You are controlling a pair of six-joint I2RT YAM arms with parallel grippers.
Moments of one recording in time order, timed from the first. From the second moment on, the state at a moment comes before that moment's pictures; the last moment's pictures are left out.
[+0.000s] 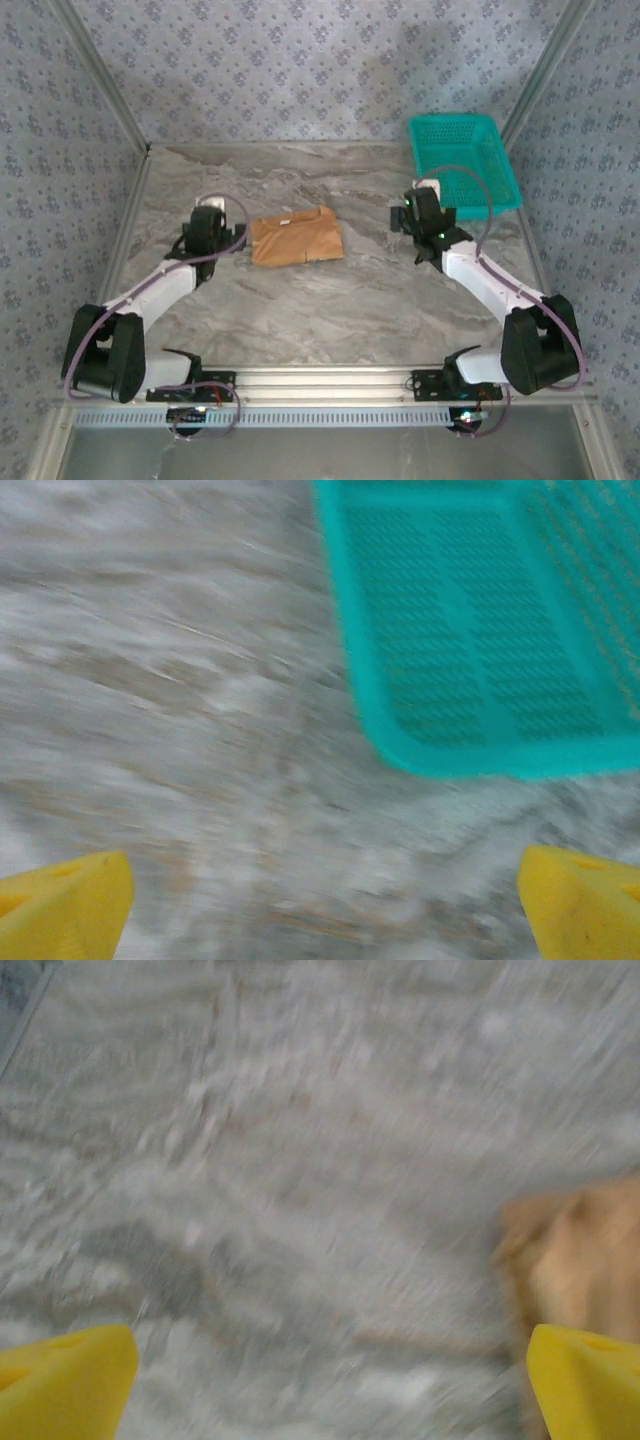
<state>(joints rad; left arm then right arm) -0.27 1.28 0.61 -0.02 -0.32 -0.09 0.34 1.33 0.82 -0.21 0.48 0.17</state>
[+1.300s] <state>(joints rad) 0.01 1.54 0.39 0.73 -0.11 -0.04 0.04 1.53 0.33 0.79 0.23 -0.05</state>
